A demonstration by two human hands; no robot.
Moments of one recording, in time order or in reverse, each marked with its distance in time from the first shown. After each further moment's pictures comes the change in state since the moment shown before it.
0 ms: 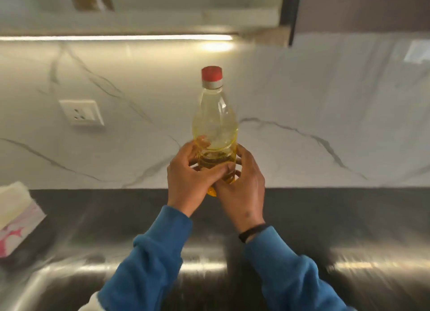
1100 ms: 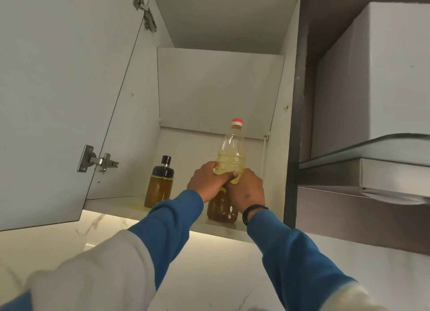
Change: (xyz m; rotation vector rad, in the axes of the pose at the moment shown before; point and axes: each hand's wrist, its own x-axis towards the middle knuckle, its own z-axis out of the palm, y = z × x) left_hand 0.230 0.246 -0.023 0.337 0.065 0.320; right_hand 0.286 -0.228 -0.005 -0.265 -0.053 -0.316
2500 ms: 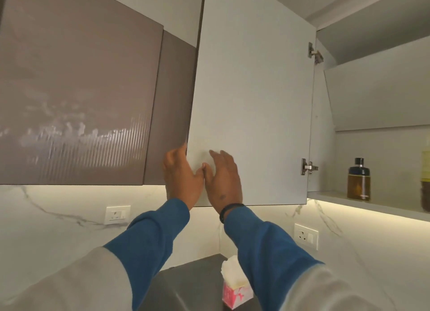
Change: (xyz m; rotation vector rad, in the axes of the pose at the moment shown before) left_hand -0.347 0.106 -0.434 0.832 0.881 -0.118; right_hand -0.337 -0.431 0.041 0.711 -0.319 -0.534
